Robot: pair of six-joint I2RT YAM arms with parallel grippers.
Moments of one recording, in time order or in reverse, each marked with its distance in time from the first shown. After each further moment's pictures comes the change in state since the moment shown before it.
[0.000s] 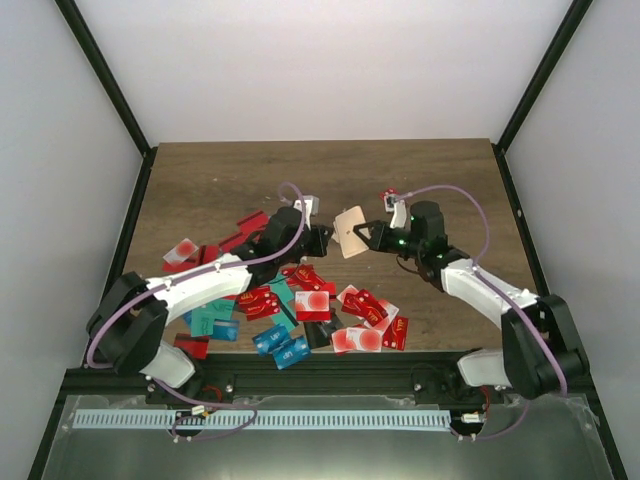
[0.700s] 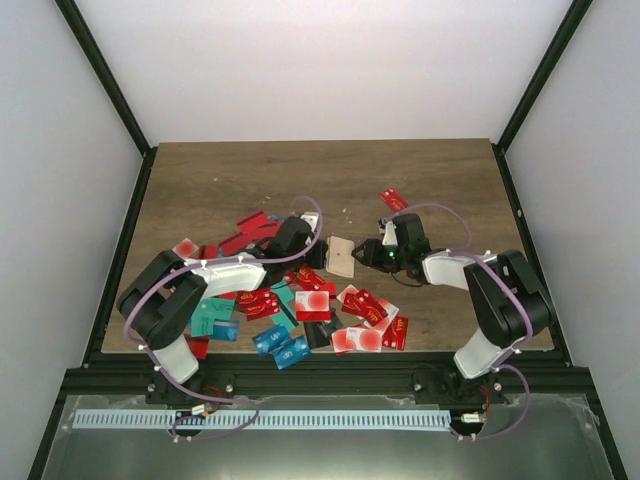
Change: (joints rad) left arm 0.039 0.207 -0.053 0.076 0.024 0.132; right arm 0.000 0.325 -0.026 0.002 0.061 0.022
